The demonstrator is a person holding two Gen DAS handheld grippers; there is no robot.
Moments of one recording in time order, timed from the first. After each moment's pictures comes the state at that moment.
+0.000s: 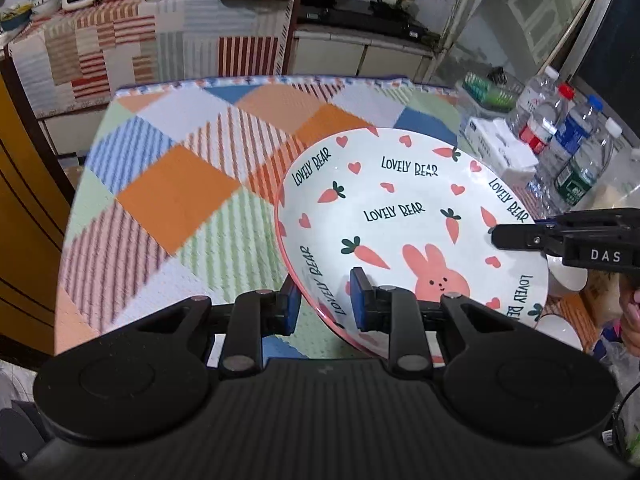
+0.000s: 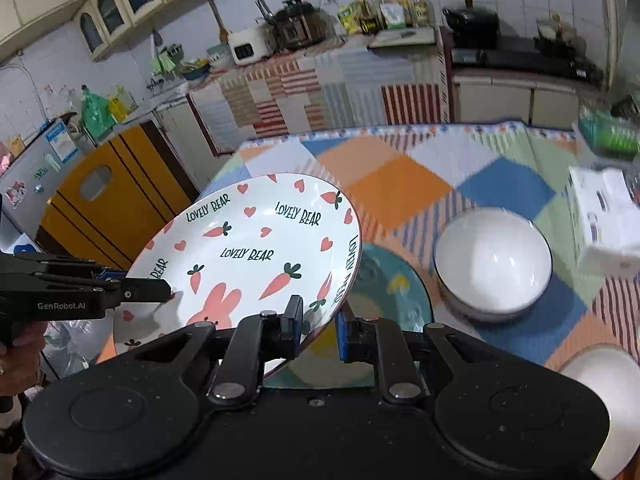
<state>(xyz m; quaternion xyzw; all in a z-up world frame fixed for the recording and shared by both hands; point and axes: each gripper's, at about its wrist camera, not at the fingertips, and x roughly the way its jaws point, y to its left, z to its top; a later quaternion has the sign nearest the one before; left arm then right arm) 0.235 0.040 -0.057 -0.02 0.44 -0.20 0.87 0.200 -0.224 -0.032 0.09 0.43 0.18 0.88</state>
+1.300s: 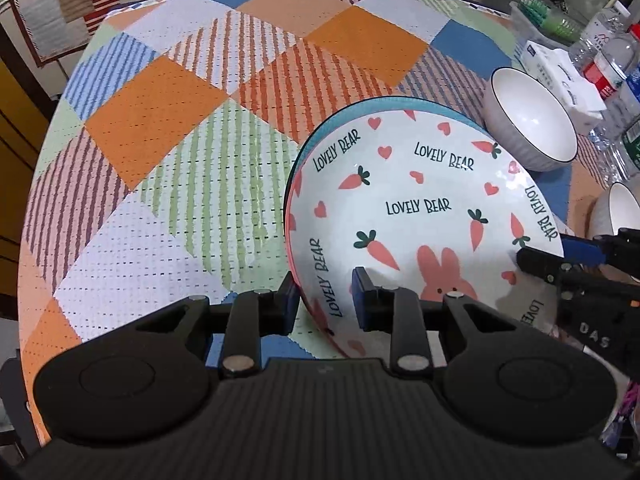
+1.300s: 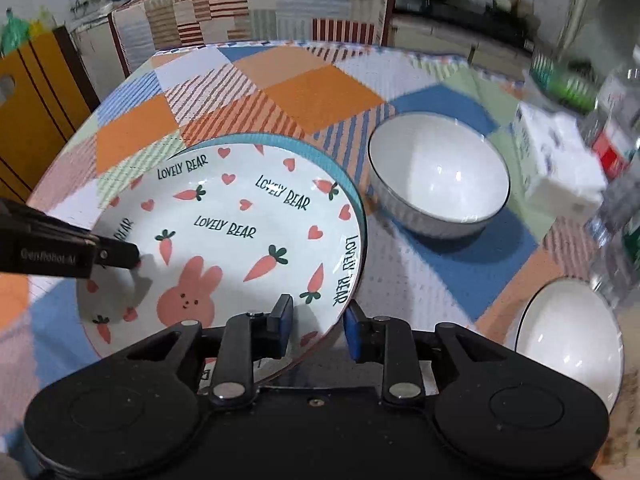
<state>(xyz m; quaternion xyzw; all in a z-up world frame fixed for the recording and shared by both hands) 0.274 -0.011 -0.123 0.01 0.55 -0.13 0.83 0.201 -0.198 -0.096 -0.04 0.50 0.05 0.86</state>
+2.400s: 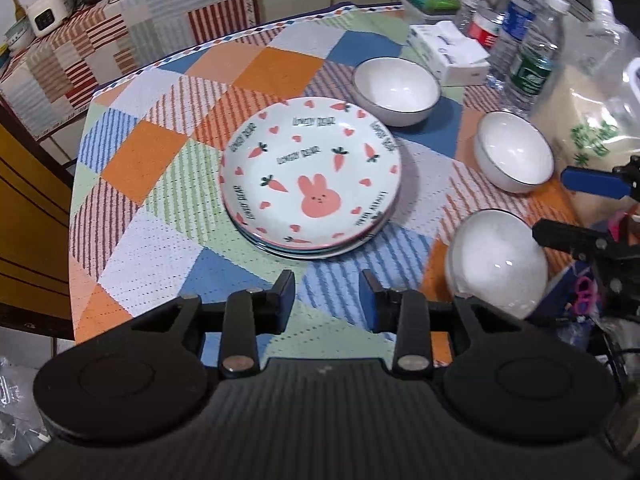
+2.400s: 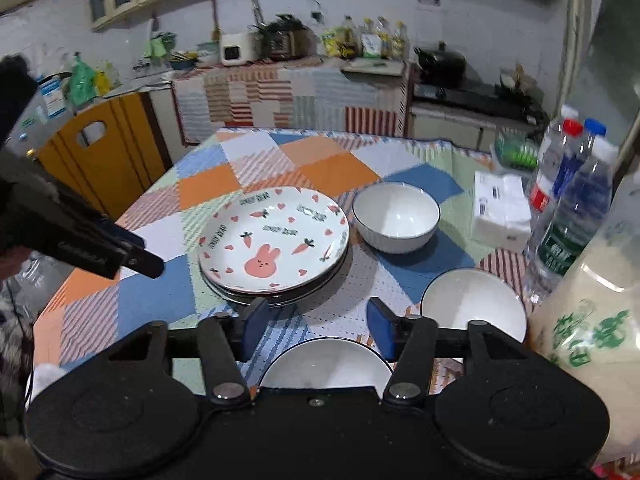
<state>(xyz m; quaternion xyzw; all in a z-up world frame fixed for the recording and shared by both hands) 0.144 -0.059 -0.017 0.11 0.51 -0.19 0.84 0.046 -0.267 0.004 -0.02 0.37 0.14 0.92</state>
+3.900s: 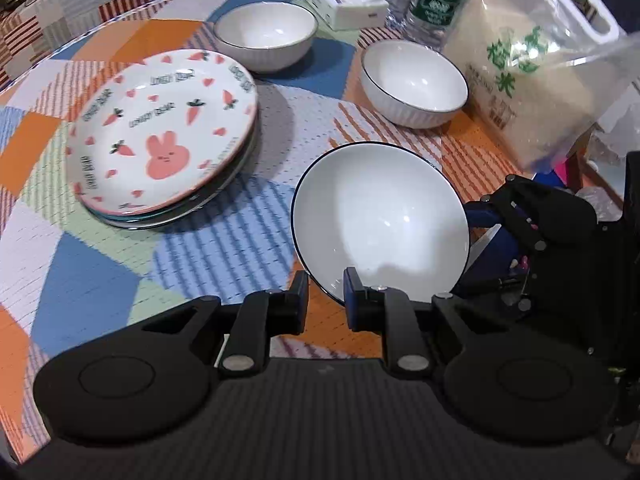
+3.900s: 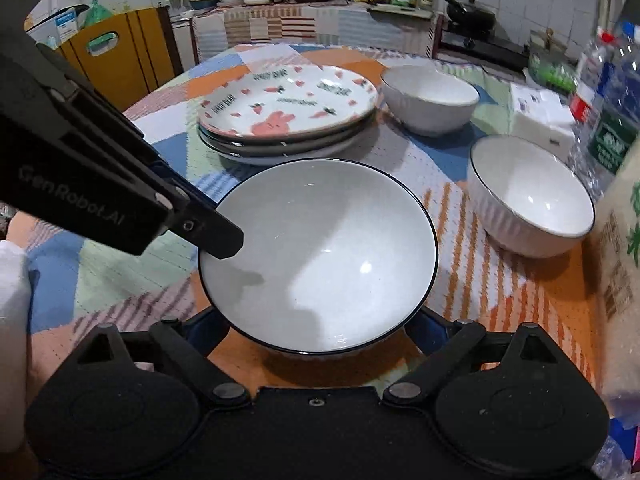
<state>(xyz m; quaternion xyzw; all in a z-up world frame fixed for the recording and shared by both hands) 0.105 -0.125 -0.085 0.10 0.52 -0.29 0.80 0.024 -0.251 -0.109 -0.05 0.43 0.16 0.89</state>
